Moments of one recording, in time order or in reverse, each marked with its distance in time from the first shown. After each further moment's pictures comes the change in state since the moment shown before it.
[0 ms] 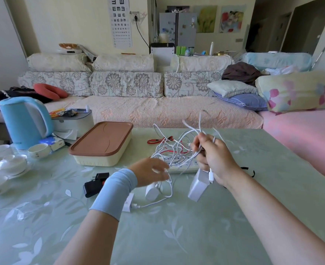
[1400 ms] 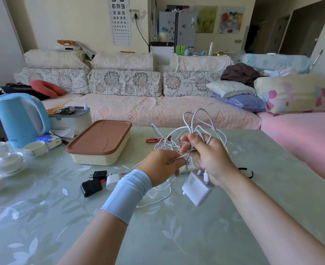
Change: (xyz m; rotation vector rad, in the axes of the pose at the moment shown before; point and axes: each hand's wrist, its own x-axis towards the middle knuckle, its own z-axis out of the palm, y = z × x) left_hand -0.004 0.039 0.013 -0.055 0.240 0.277; right_hand -0.004 -0.003 0.015 -0.052 -0.004 -0.032
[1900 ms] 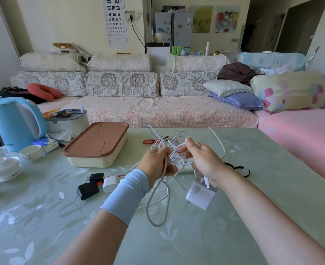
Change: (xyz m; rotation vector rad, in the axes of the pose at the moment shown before) left_hand 0.011 0.010 0.016 -0.935 0.175 -0.411; right_hand 0.003 0.007 -0.008 -0.379 0.092 0.183
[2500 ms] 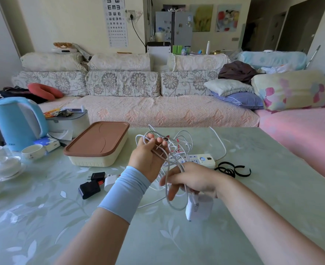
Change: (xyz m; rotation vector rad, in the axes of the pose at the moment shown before) left_hand 0.005 0.011 -0.008 -0.729 0.004 0.073; right_hand -0.021 0.005 0.011 -0.202 -0.602 0.145
